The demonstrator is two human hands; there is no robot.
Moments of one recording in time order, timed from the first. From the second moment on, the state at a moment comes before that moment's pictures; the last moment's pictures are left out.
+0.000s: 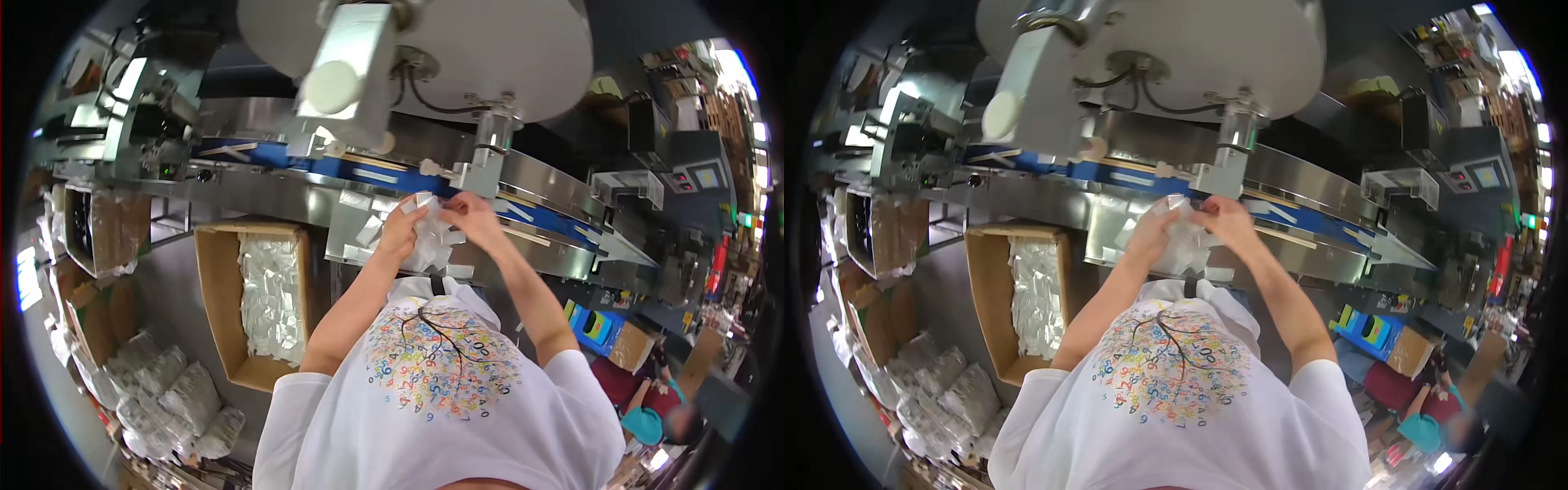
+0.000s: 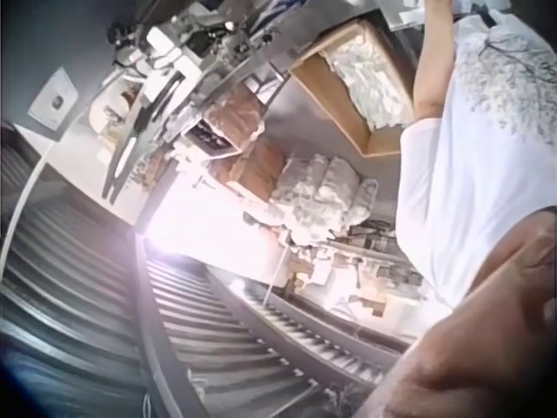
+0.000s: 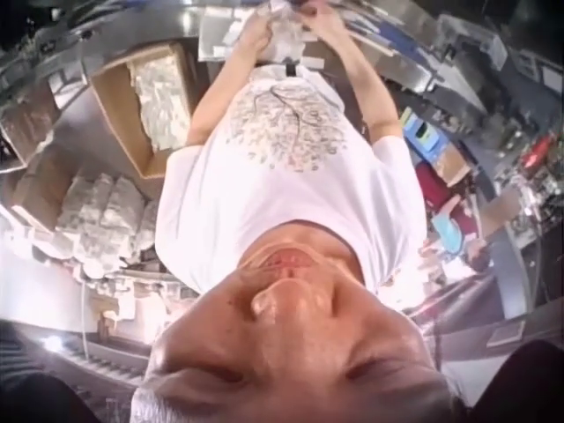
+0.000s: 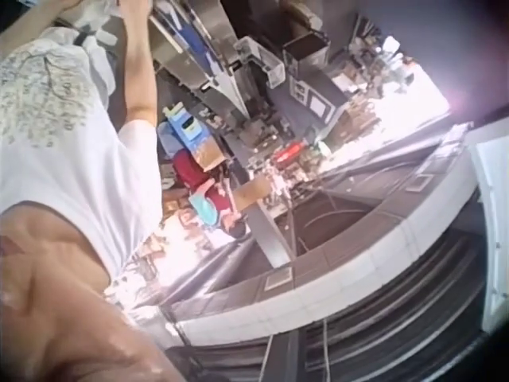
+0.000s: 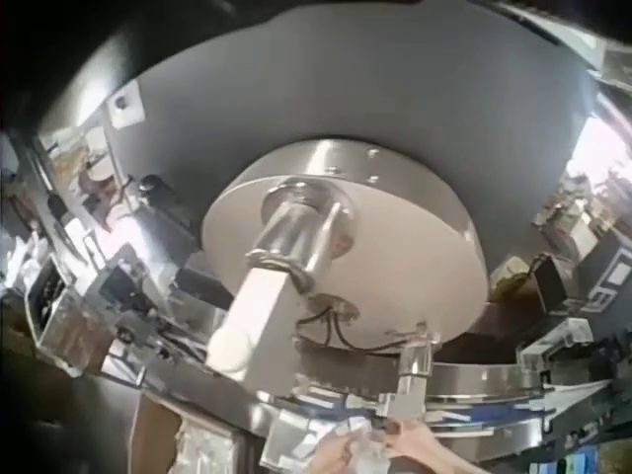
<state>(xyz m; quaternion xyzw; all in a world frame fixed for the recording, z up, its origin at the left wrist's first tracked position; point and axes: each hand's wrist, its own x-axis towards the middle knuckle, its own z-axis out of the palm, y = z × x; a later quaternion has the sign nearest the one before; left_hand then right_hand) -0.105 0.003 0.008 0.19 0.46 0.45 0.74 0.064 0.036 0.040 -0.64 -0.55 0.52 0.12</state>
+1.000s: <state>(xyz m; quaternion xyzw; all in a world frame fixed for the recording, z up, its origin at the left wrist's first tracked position) -0.351 -0.096 -0.059 0.12 0.86 0.48 0.14 -0.126 0.115 0.012 -0.45 -0.88 0.12 0.10</state>
